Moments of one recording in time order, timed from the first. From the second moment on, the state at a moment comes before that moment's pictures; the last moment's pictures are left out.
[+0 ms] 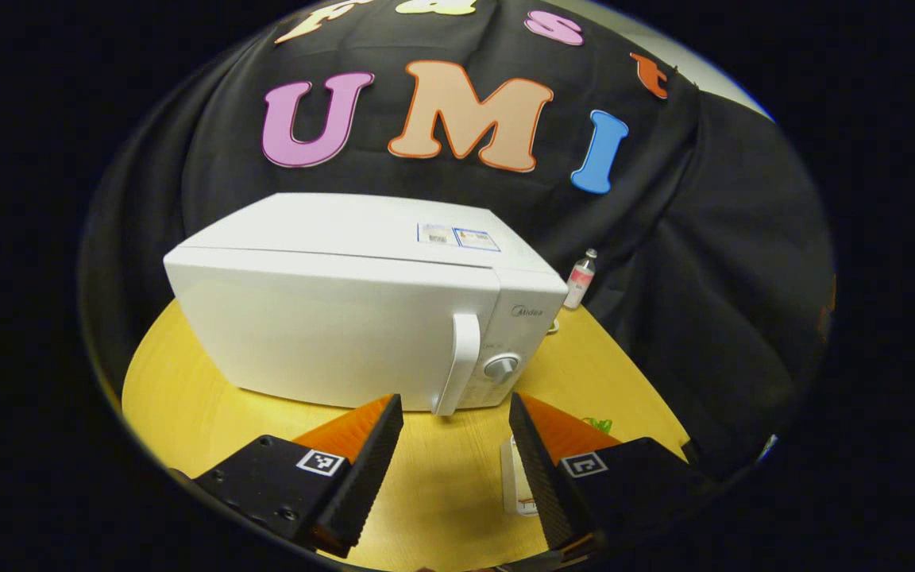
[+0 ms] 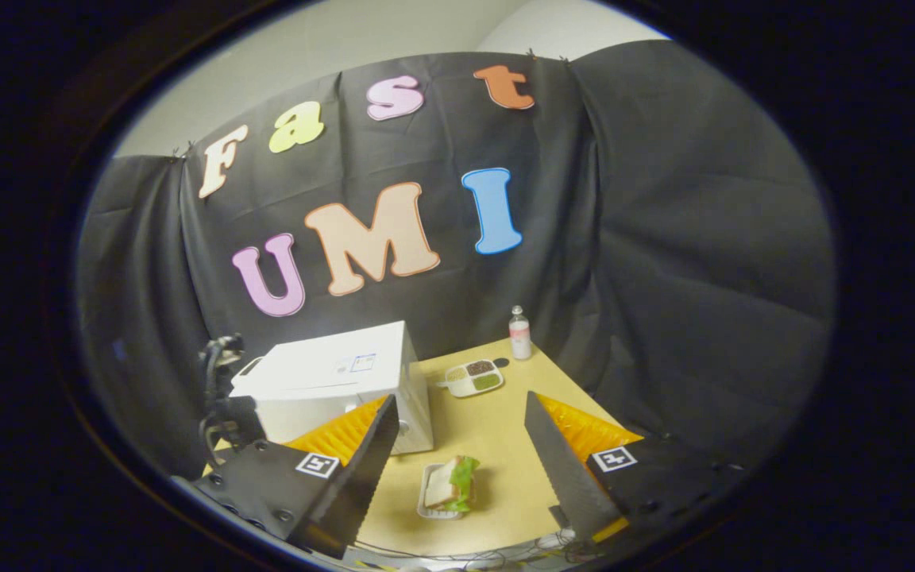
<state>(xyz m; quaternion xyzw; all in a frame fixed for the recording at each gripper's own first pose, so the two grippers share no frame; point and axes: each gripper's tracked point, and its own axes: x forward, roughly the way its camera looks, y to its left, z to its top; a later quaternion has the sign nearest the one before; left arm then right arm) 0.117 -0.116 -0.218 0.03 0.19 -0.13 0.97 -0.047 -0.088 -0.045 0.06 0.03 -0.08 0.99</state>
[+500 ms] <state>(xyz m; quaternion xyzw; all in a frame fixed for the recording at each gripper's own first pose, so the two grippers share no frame) 0.180 -0.118 -0.270 0.04 0.24 -0.11 0.97 -0.050 -0.116 -0.053 0.06 0.04 -0.11 0.99</state>
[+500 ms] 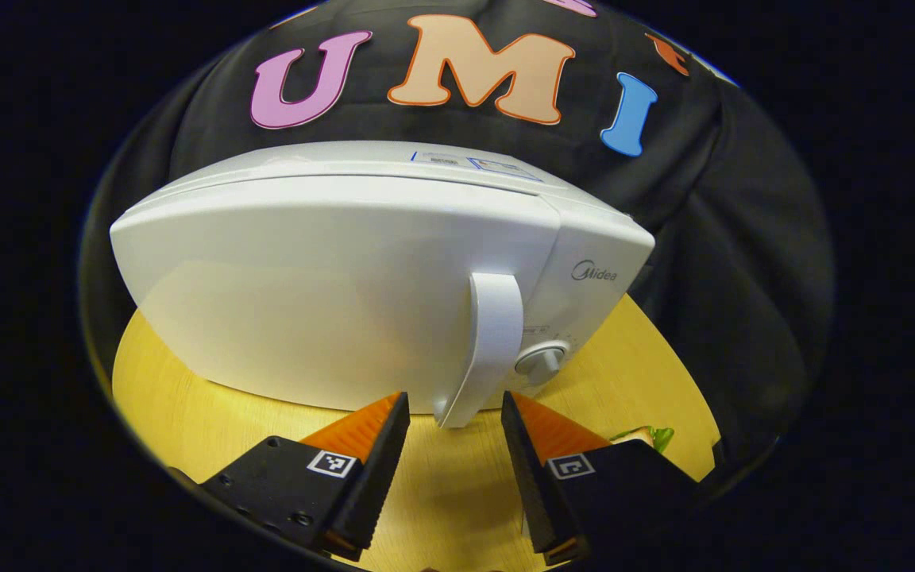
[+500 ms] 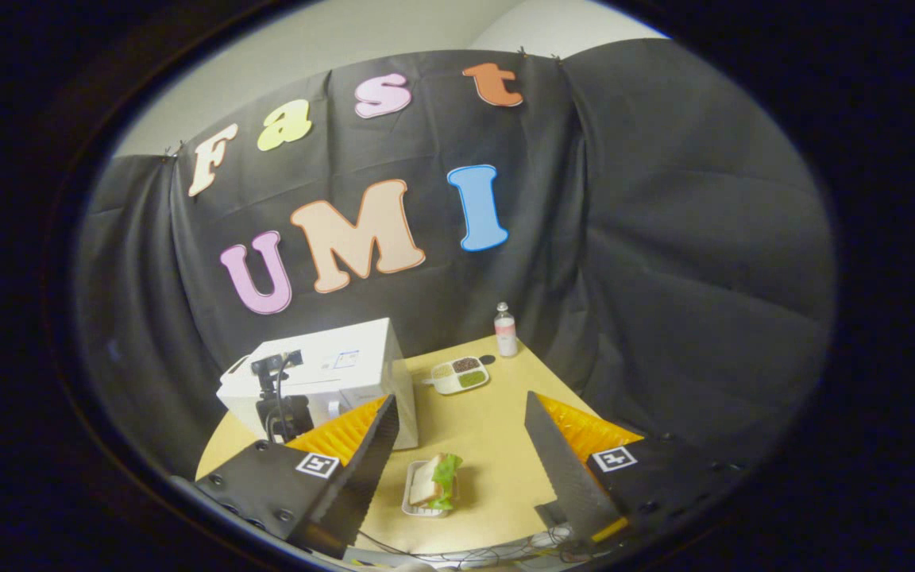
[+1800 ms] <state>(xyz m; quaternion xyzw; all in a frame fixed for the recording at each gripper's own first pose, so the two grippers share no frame) 0.196 -0.123 -0.275 0.09 0.22 -0.06 0.97 -0.056 -0.130 -0.088 0.07 0.07 -0.09 0.99</state>
